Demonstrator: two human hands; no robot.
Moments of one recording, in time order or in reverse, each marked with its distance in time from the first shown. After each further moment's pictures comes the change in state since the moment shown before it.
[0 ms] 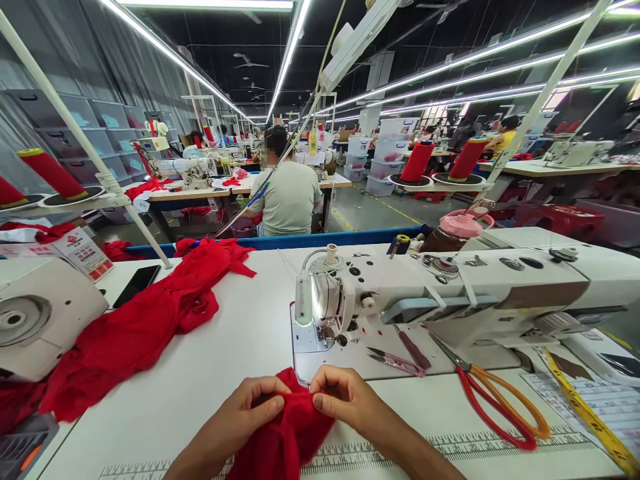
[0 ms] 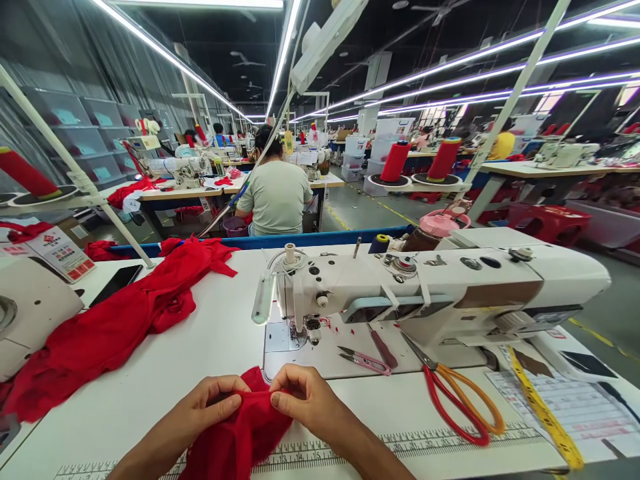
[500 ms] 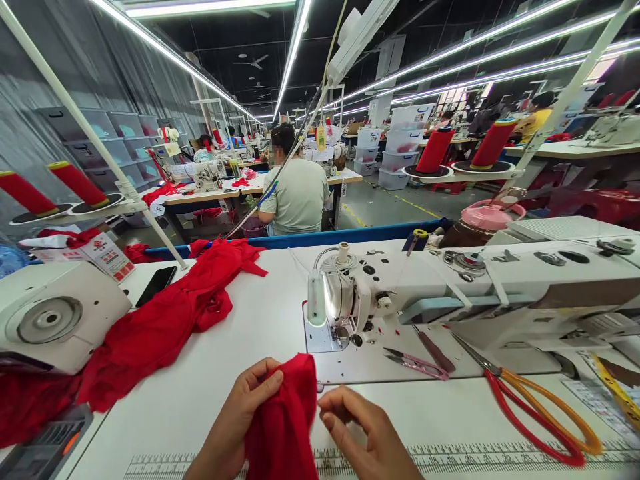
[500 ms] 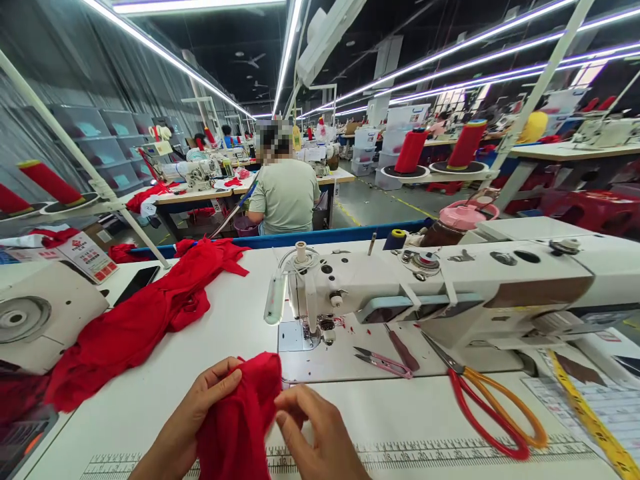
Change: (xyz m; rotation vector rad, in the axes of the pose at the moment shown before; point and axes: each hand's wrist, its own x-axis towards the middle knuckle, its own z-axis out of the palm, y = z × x) left_hand -0.004 0.009 0.009 -0.438 0.243 -0.010; right_hand -0.017 0.021 0.034 -0.288 0.197 -0.255
